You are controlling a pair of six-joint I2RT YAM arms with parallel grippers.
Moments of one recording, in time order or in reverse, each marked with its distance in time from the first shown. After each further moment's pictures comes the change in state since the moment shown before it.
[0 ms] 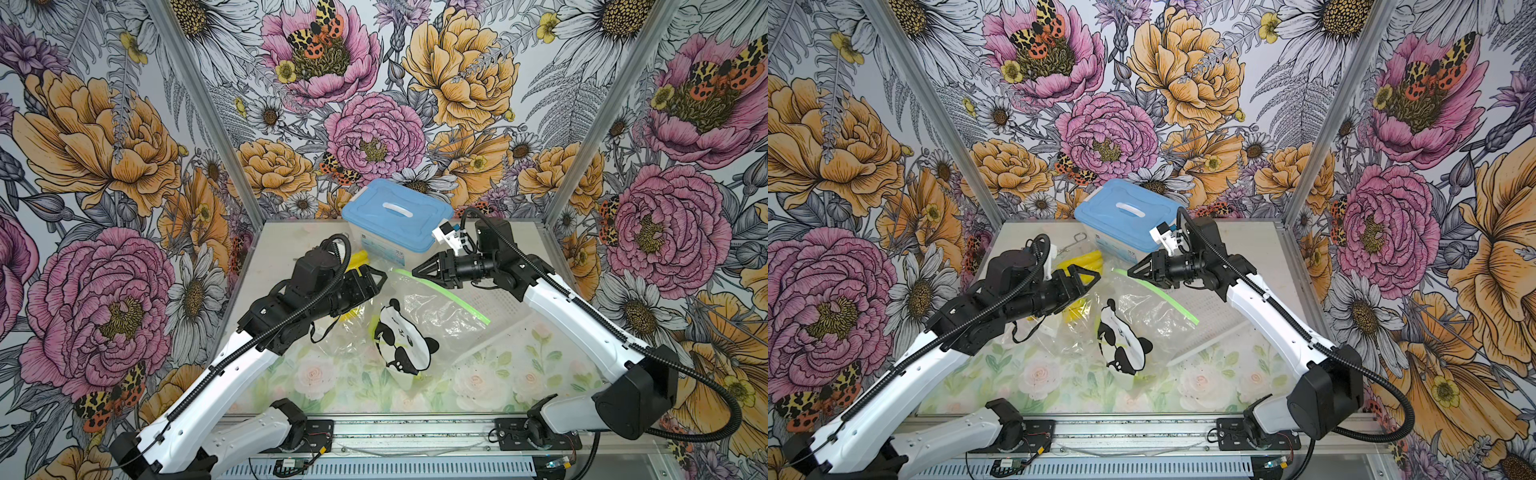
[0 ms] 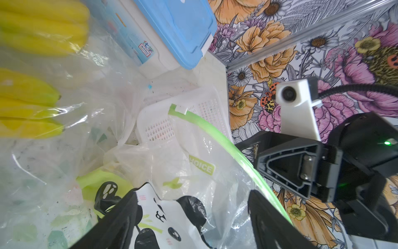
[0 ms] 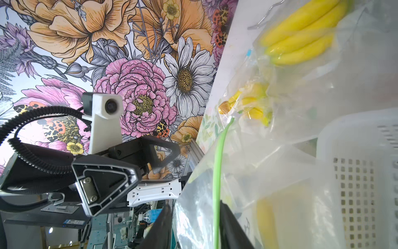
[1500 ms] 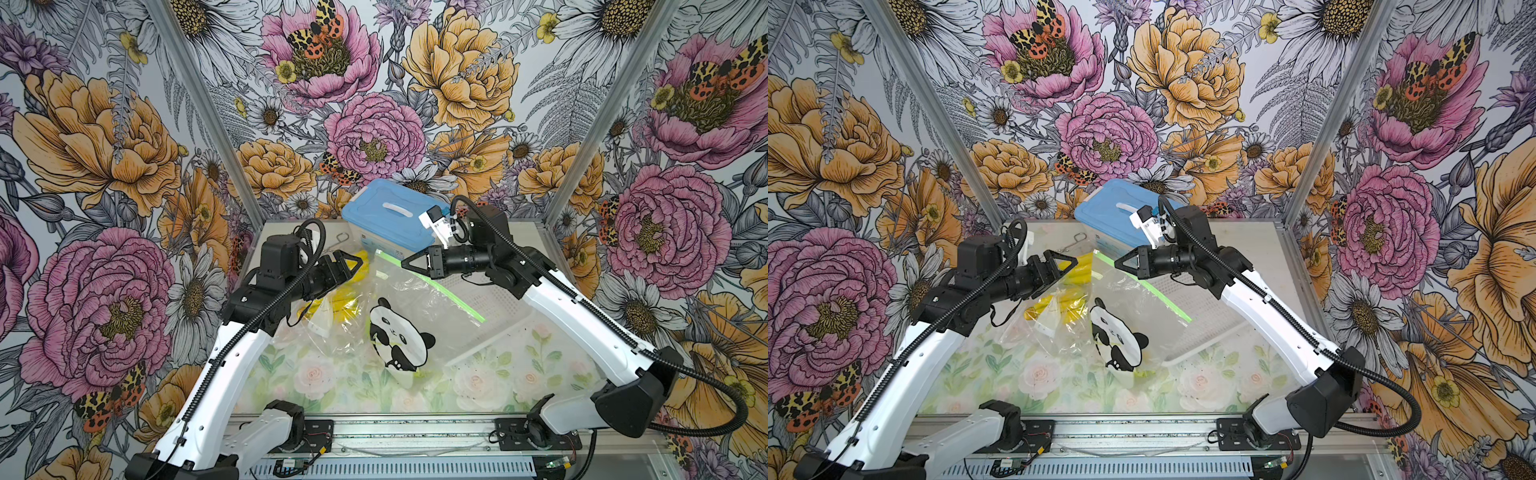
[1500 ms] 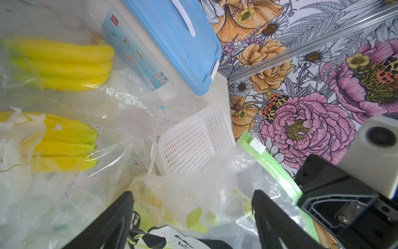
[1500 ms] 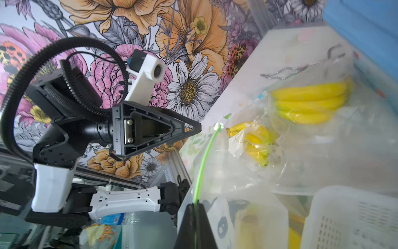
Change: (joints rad) left arm 0.358 0.050 0.028 -0.003 0.316 0.231; right arm 0.148 -0.018 0.204 -0.062 0.225 -0.348
